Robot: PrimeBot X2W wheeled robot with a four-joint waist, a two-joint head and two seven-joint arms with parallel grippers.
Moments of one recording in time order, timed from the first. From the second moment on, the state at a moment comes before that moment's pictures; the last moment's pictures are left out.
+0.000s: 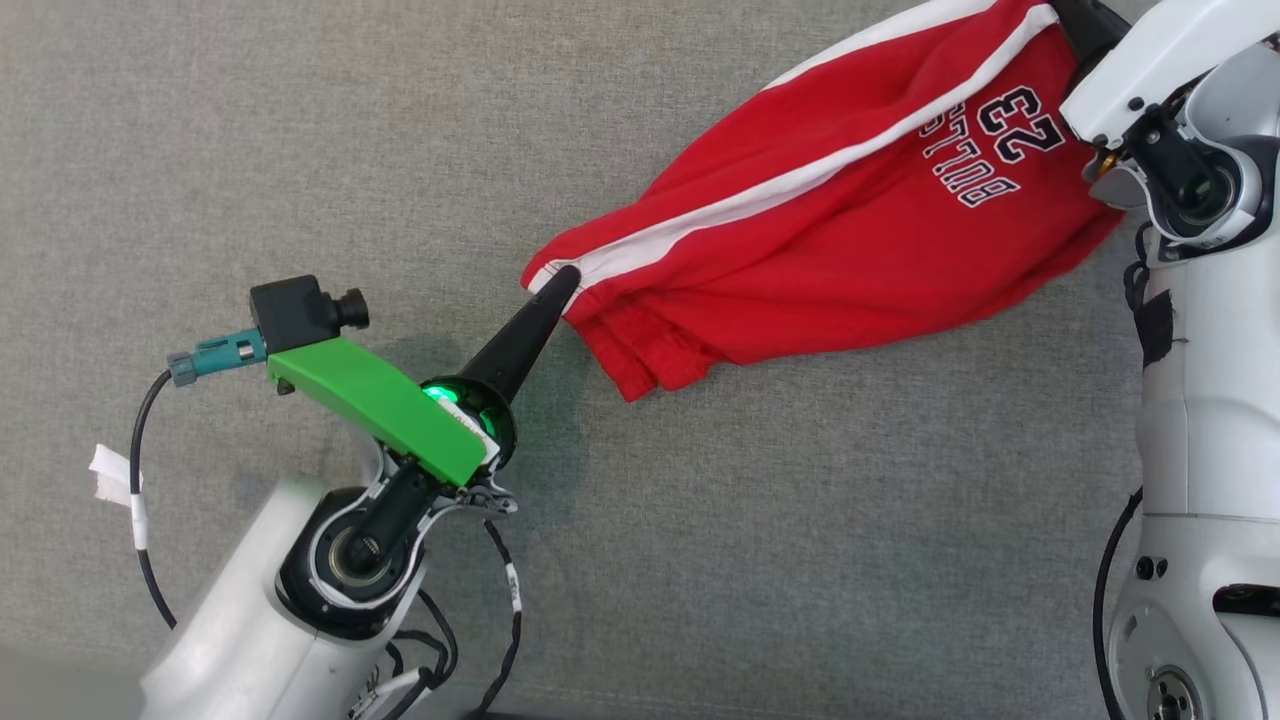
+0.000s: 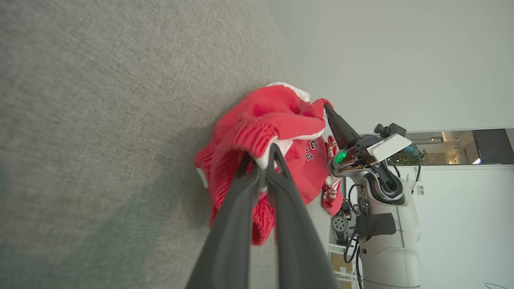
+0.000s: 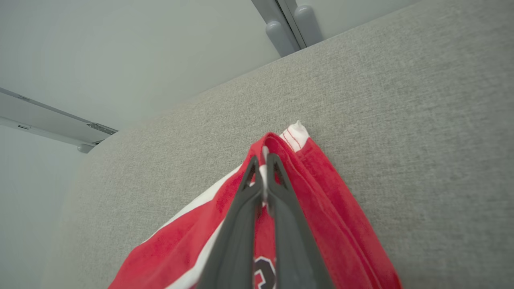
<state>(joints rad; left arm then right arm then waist) -0.47 0.29 -0.54 -0.01 -1.58 0.03 0.16 -0.91 -0.05 -0.26 0.43 0.38 0.13 0.57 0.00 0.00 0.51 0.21</state>
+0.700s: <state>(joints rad) -0.40 0.46 -0.58 -0.09 -1.09 0.03 -0.14 -0.78 -0.18 0.02 0.30 0.15 0.13 0.52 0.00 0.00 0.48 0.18</state>
